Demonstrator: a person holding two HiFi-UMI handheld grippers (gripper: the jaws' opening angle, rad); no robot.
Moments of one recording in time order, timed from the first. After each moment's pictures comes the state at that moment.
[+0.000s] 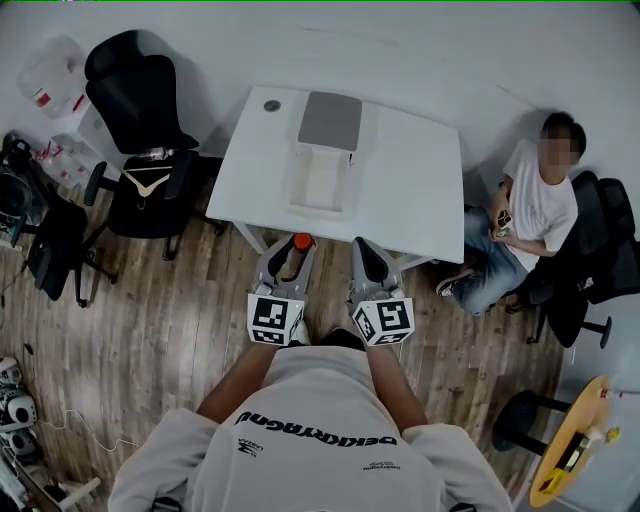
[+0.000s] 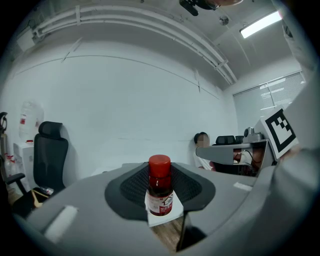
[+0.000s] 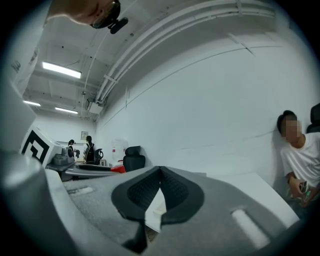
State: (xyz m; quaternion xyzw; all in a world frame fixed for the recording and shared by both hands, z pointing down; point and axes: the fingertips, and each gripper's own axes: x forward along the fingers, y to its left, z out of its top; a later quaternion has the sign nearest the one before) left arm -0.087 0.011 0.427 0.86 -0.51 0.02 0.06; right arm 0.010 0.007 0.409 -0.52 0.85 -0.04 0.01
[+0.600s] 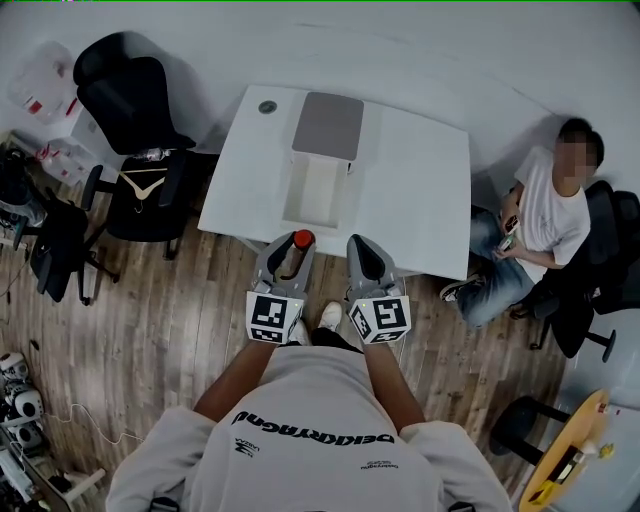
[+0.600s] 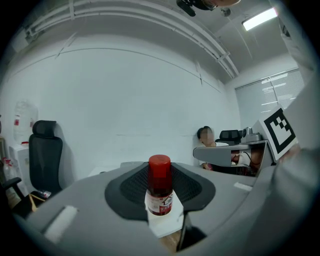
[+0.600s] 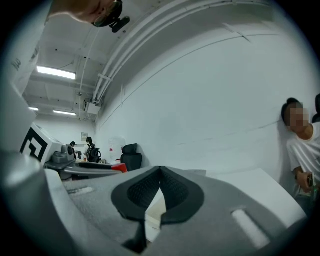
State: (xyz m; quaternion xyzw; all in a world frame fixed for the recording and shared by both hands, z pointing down) left arm -0.063 -0.066 0.443 0.86 -0.51 0.05 0.06; right arm 0.029 -0.072 0.432 -0.51 0.86 -0.07 0.00
